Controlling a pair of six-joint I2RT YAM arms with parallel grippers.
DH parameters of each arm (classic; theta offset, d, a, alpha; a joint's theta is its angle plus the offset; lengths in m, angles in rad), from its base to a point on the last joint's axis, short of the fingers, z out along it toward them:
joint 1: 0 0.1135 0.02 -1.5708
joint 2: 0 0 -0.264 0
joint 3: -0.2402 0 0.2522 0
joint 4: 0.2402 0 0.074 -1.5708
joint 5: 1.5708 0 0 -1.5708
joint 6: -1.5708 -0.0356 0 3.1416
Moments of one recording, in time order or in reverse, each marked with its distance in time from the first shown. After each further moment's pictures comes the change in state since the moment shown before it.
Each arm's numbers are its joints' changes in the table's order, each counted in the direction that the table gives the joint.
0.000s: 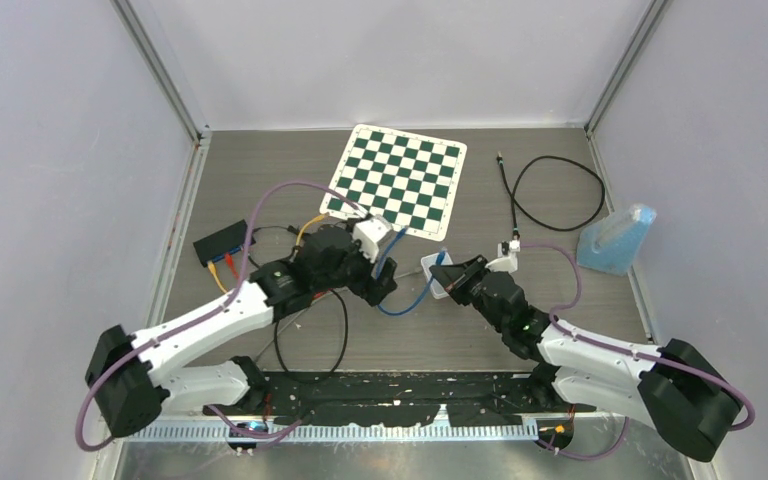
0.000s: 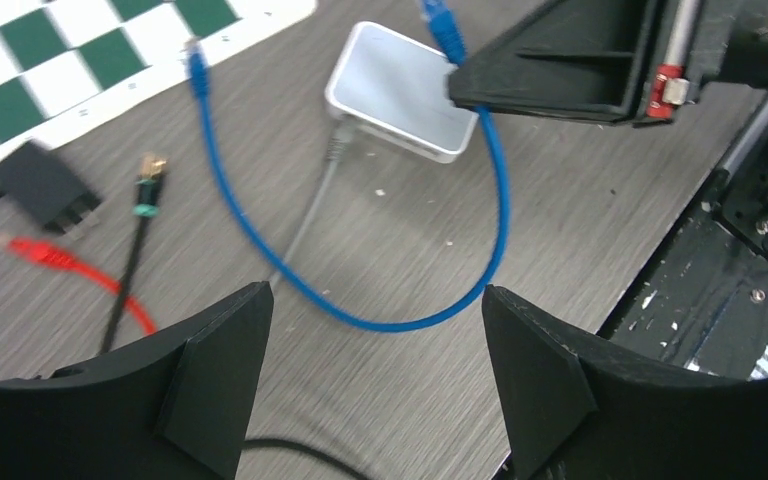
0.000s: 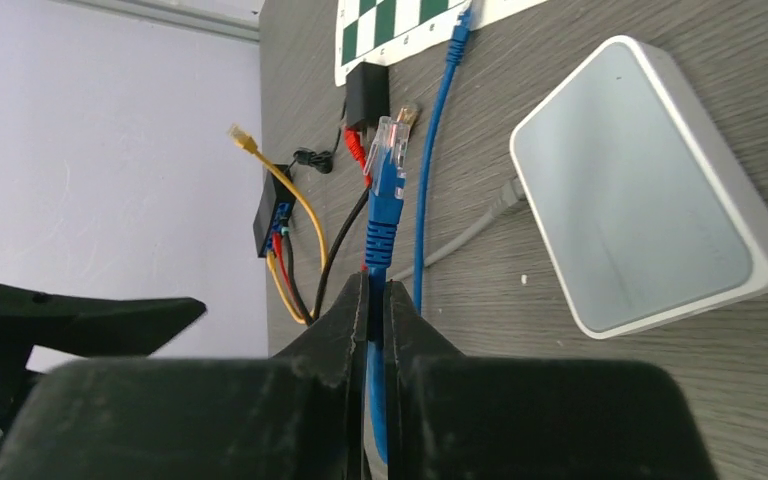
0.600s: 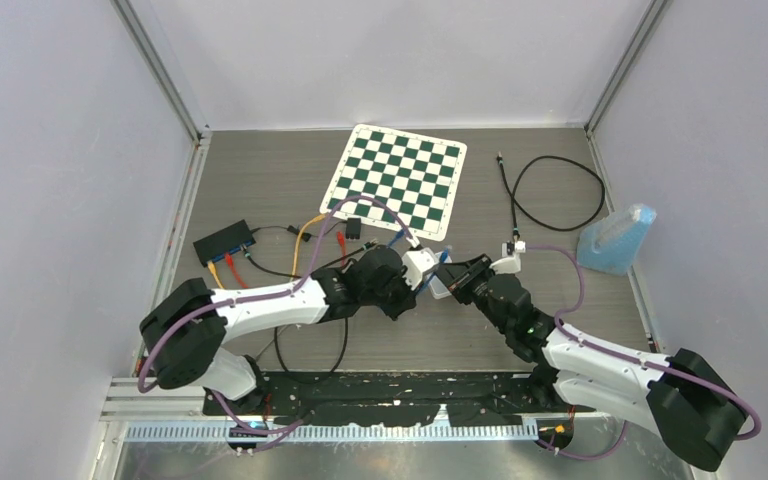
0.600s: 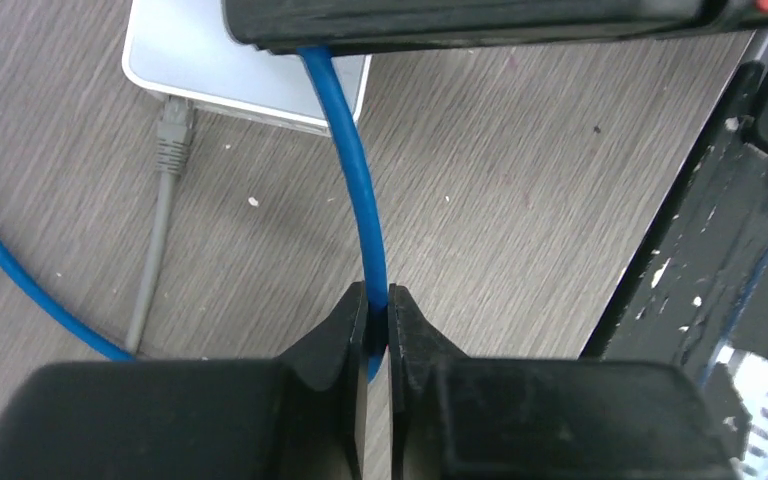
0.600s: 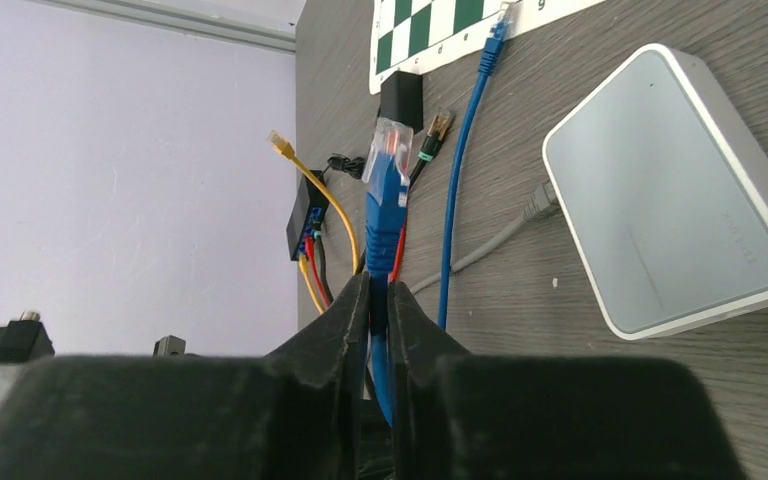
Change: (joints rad) left arm -0.176 0.384 -0.012 -0.213 0.027 -0.018; right arm 0.000 -0.069 0.026 -0.001 -0.002 -0.044
